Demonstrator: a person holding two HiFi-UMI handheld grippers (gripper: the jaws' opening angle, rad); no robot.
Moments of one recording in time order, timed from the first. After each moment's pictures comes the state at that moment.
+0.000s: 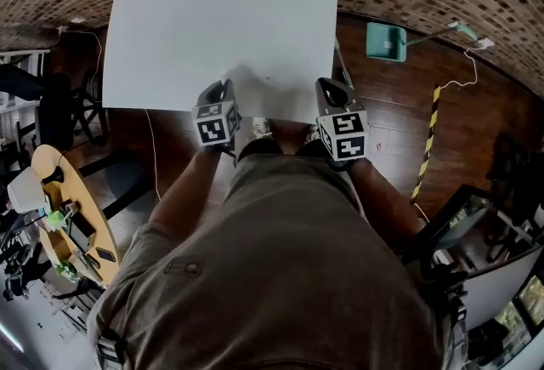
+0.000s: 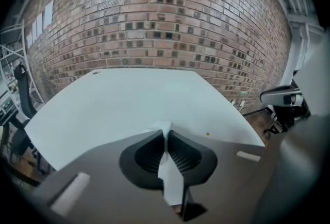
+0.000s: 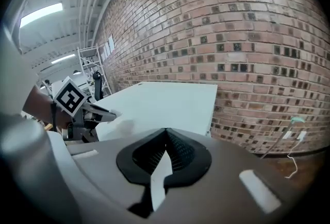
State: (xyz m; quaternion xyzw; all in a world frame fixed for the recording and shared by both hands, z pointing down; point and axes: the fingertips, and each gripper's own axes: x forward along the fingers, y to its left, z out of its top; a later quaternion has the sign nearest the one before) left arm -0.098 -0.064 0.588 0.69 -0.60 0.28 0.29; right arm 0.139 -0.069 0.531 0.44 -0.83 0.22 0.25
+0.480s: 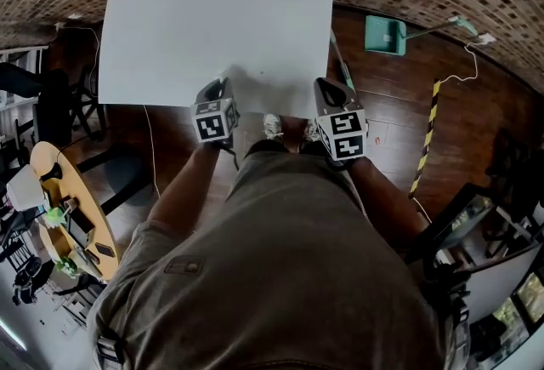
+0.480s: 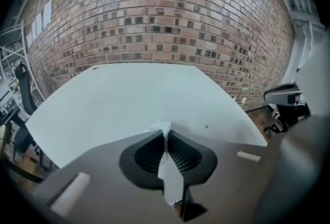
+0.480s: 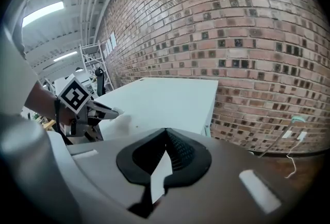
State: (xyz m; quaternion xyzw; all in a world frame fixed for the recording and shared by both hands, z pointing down) left arm -0.096 -0.052 0.604 0.68 -0.60 0.29 0.31; right arm 0.145 -0.055 0.542 0.43 -0.83 0.23 0.27
